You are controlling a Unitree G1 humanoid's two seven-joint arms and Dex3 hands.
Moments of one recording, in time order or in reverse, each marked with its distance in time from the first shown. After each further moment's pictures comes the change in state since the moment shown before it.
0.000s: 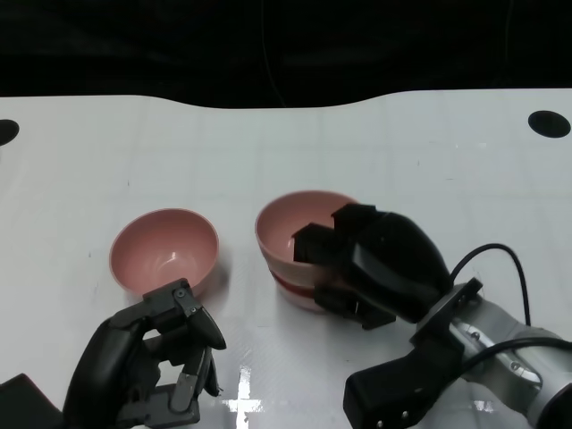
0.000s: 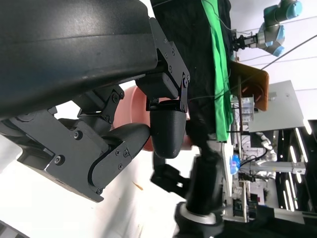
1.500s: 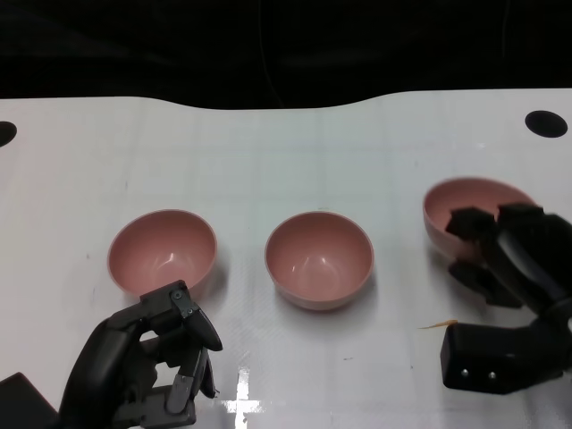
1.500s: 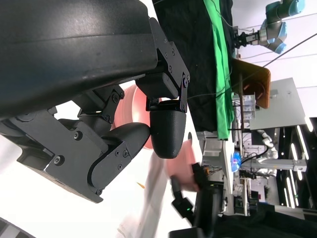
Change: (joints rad) left arm -0.005 0.009 0.009 0.013 -0.007 0.002 -0.011; right arm 0.154 -0.184 -0.248 -0.094 0.043 0.212 0.045
